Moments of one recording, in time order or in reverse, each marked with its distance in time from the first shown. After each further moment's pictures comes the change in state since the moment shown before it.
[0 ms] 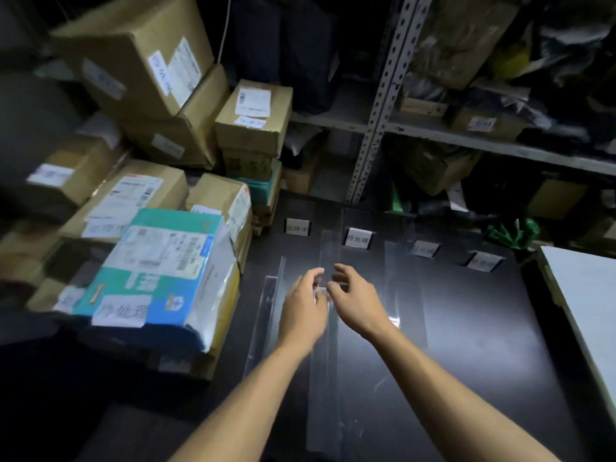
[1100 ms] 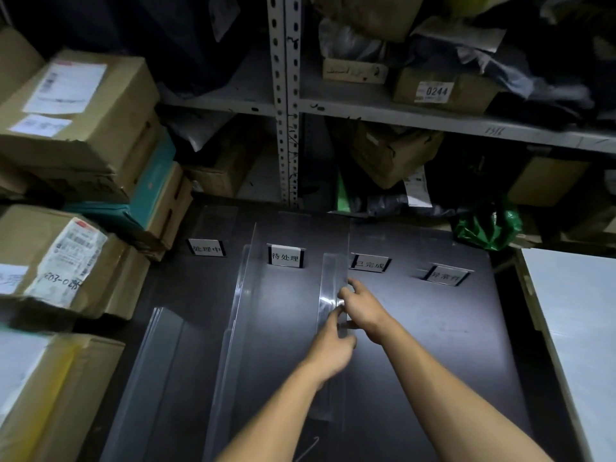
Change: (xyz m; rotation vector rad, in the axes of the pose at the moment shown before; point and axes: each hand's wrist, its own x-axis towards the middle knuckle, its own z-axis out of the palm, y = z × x) left_hand 0.086 0.060 0.257 -0.158 -0.620 -0.421; right_hand 0.185 0.189 -0.133 0.338 -0.160 0.464
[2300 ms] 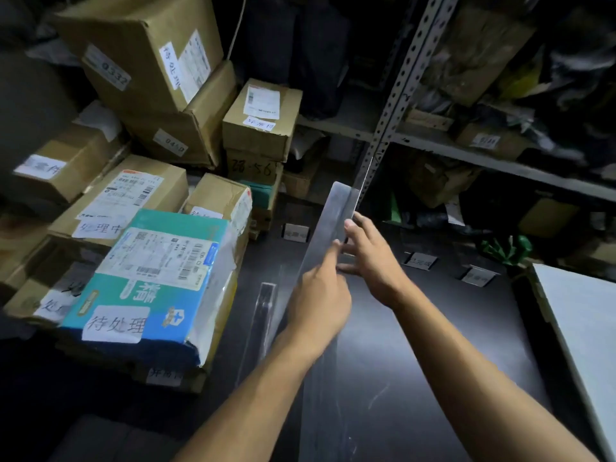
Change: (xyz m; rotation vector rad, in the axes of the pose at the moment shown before) left_hand -0.233 -0.033 -0.197 0.330 0.649 0.495; right_hand -0.214 -0.121 0.193 0.108 -0.038 -0.533
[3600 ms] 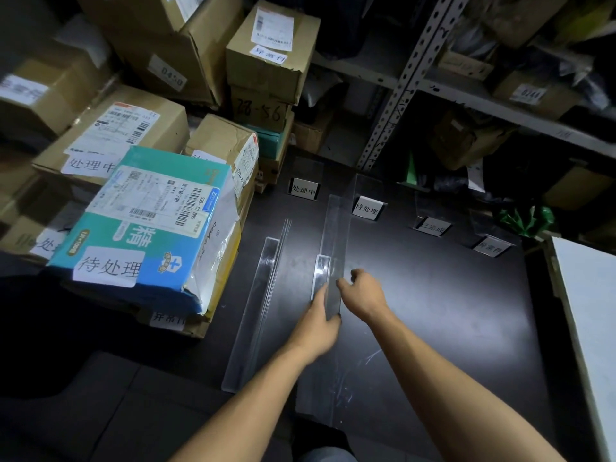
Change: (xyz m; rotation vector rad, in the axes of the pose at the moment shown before) left_hand -0.055 -0.102 0.095 -0.285 -0.437 -0.368; right_hand -0.016 0.147 0.009 -0.802 0.054 0.358
